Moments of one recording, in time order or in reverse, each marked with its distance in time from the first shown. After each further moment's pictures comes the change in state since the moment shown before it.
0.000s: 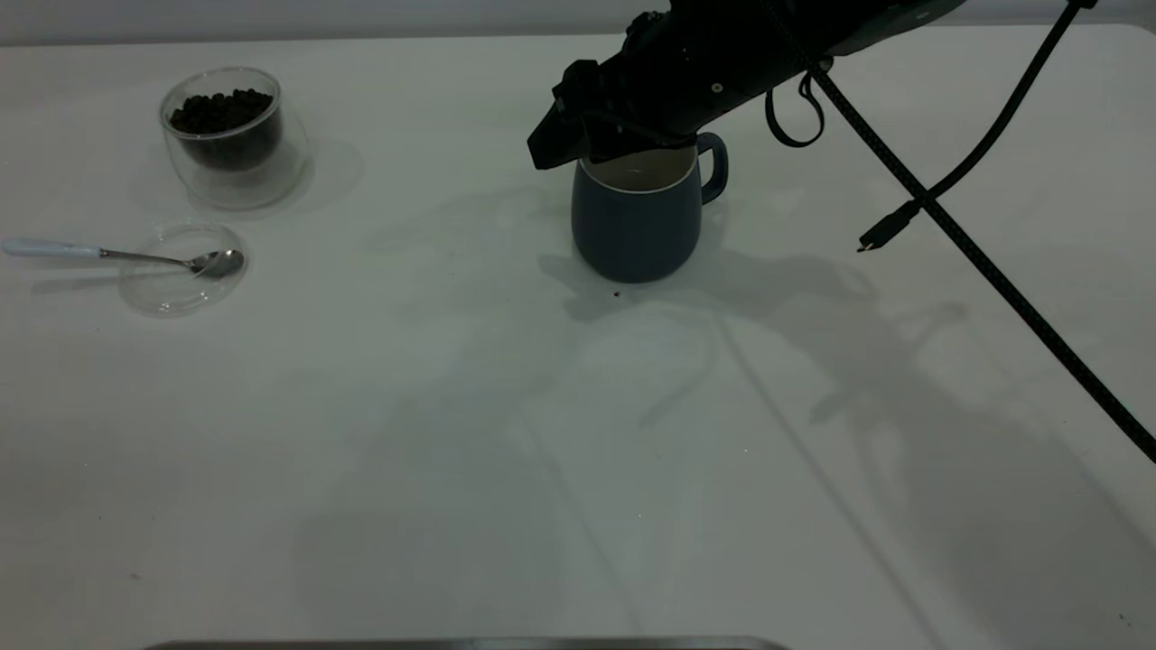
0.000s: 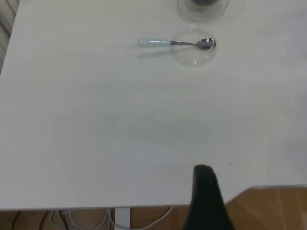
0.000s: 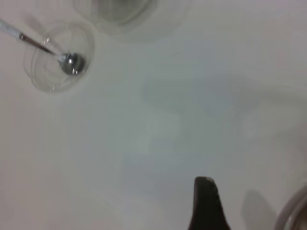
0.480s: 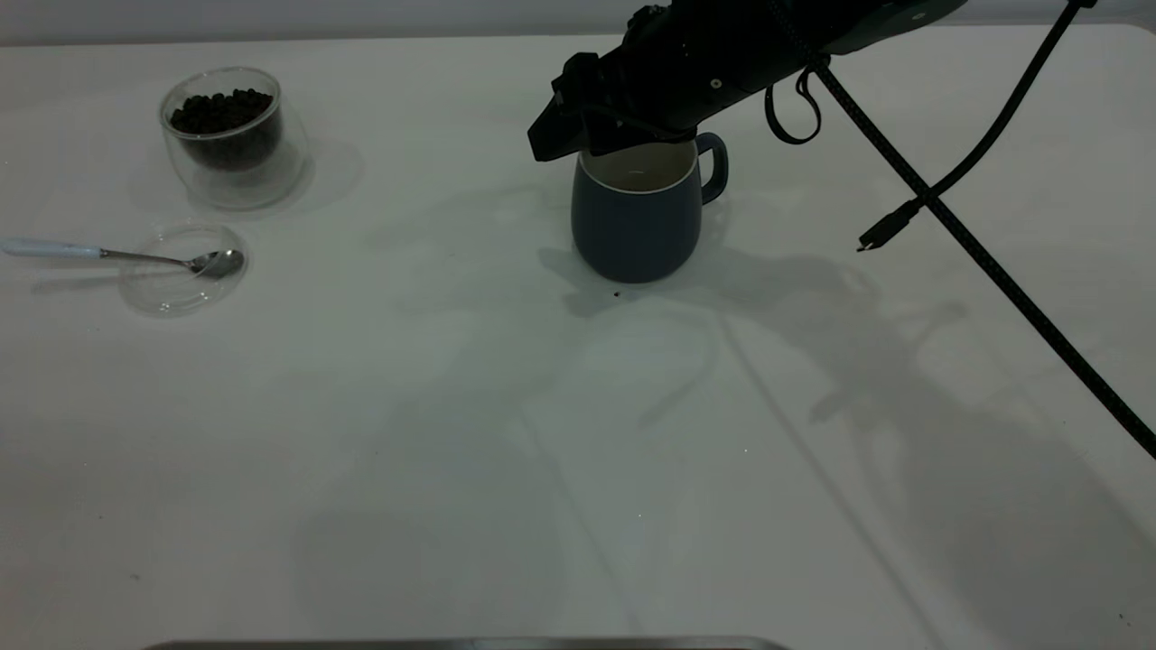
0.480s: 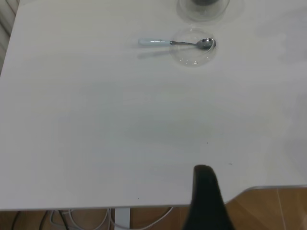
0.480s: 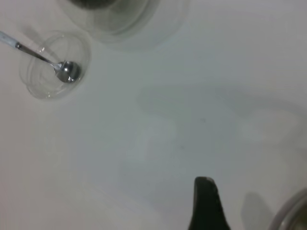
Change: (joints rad) left arm 0.000 0.000 0.000 0.000 0.000 0.000; right arm 0.000 0.000 0.000 0.016 -0.013 -0.027
